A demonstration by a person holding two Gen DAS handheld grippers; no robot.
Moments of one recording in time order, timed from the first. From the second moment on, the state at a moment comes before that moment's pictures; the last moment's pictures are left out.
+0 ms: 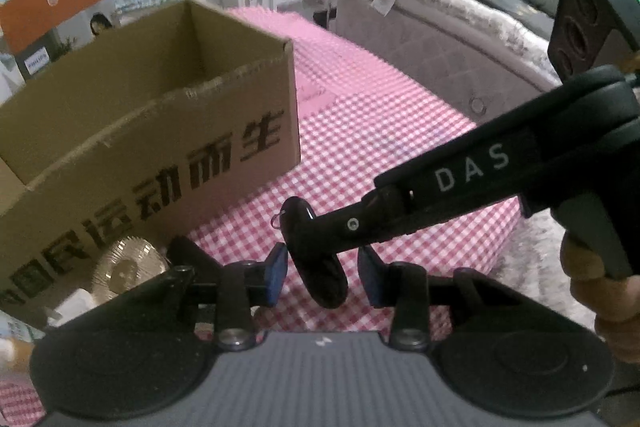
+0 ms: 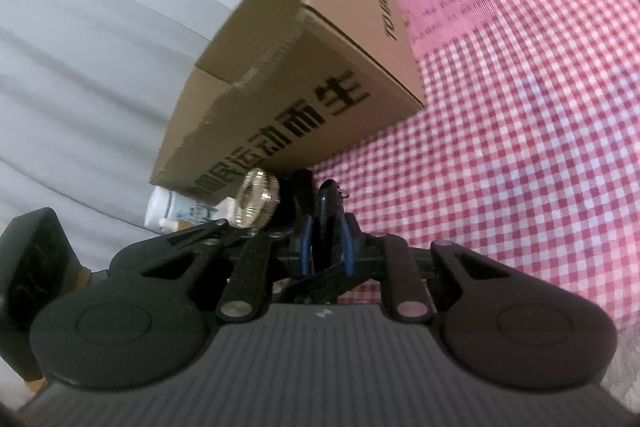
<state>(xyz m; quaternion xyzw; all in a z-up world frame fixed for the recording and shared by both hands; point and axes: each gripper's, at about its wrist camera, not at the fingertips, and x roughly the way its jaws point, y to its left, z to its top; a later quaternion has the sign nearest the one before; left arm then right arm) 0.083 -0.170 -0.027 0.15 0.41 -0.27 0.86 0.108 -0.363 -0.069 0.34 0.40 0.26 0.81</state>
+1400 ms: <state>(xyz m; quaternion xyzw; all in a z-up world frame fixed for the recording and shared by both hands) 0.311 -0.018 0.027 0.16 0.51 -0.07 0.84 0.408 -0.162 0.014 0.28 0.51 0.34 0.74</state>
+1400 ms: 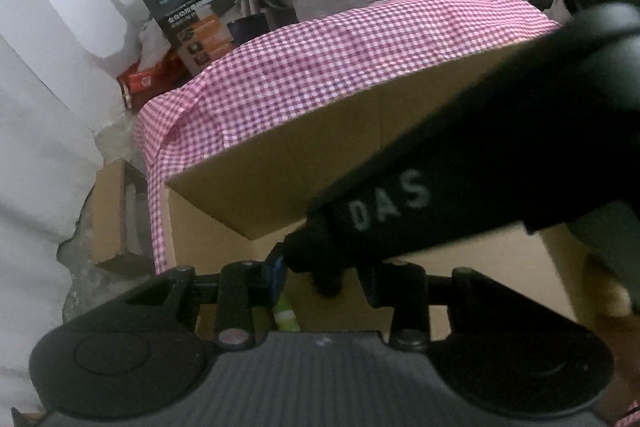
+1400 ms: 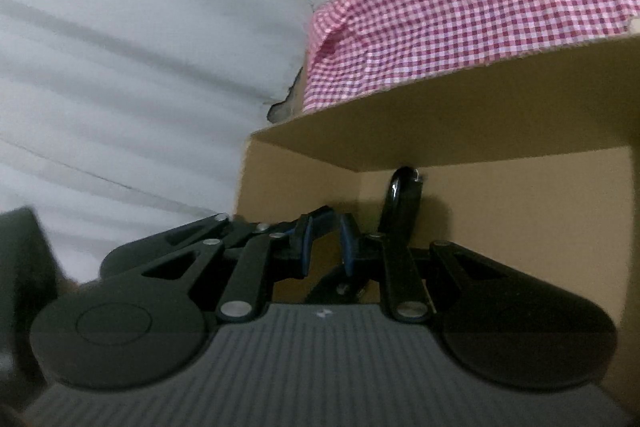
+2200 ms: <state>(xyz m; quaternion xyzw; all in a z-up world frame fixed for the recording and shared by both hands) 0.179 -0.036 0.132 0.13 0.39 -0.16 0.90 0.211 -0.308 0.100 0.24 0.31 0.34 0.85</state>
